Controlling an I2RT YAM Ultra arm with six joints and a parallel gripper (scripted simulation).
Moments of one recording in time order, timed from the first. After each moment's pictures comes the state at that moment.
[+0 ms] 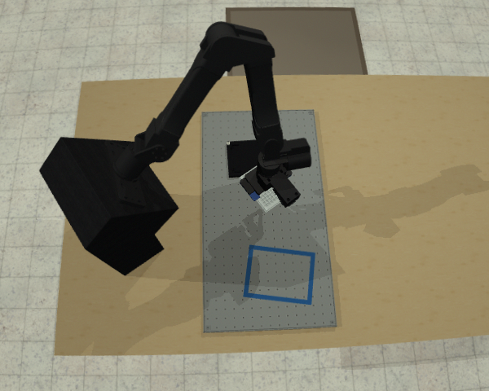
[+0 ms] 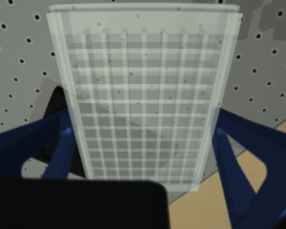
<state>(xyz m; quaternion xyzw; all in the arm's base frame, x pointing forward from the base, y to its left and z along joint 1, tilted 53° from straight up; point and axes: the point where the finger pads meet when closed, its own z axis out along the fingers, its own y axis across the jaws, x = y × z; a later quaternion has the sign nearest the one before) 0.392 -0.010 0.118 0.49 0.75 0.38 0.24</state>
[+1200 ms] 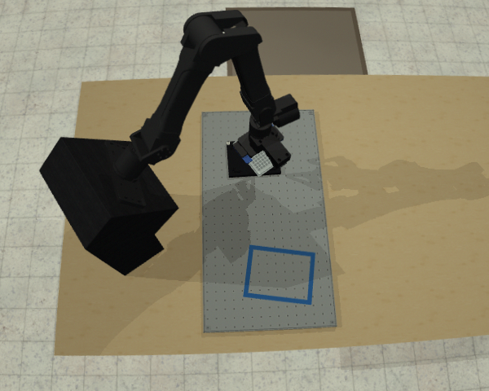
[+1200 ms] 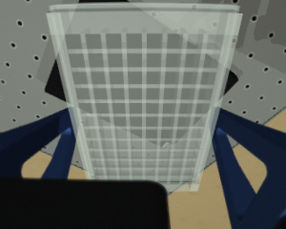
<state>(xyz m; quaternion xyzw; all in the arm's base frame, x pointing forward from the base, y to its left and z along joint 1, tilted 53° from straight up) 0.379 0.090 0.159 0.49 0.75 0.38 0.24</state>
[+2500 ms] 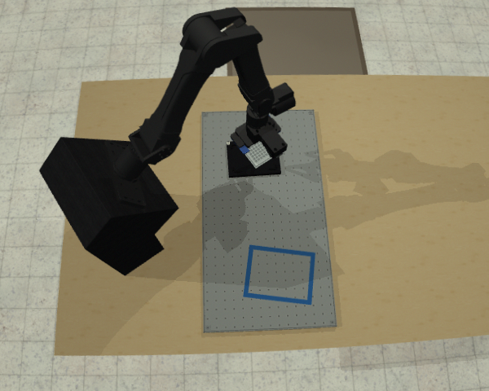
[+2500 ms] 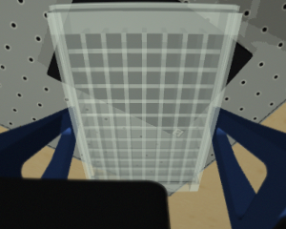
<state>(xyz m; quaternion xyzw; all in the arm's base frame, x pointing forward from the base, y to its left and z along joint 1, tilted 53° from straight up) 0.374 0.114 0.167 0.50 0.74 0.38 0.24</state>
